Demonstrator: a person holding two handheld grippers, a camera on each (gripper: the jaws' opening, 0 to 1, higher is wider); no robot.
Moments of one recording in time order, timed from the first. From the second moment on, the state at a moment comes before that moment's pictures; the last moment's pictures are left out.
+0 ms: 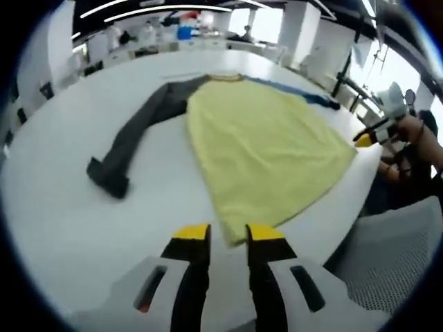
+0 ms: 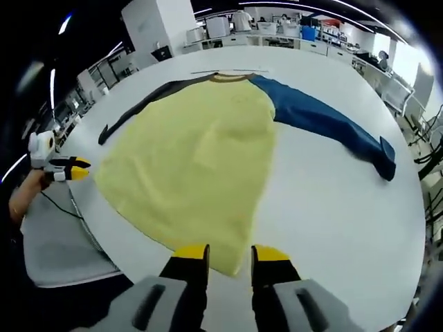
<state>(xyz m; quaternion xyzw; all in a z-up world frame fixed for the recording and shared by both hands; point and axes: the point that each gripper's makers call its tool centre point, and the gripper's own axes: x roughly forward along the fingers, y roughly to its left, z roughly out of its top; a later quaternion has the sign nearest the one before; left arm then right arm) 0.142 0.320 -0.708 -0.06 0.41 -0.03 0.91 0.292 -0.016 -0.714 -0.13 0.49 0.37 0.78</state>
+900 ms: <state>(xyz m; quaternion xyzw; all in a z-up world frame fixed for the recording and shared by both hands) 0.139 0.310 -0.733 -0.10 0.47 0.02 0.88 0.284 -0.026 -0.731 -0.10 0.51 0.34 0.78</state>
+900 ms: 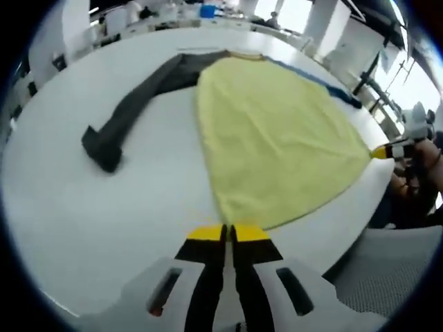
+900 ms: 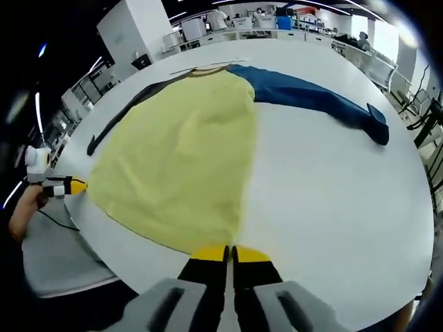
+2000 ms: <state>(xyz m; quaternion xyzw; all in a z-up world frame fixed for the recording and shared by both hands) 0.108 0.297 -0.732 -0.08 0.50 0.00 0.86 0.261 -0.044 -0.732 -0.11 0.52 0.36 0.77</state>
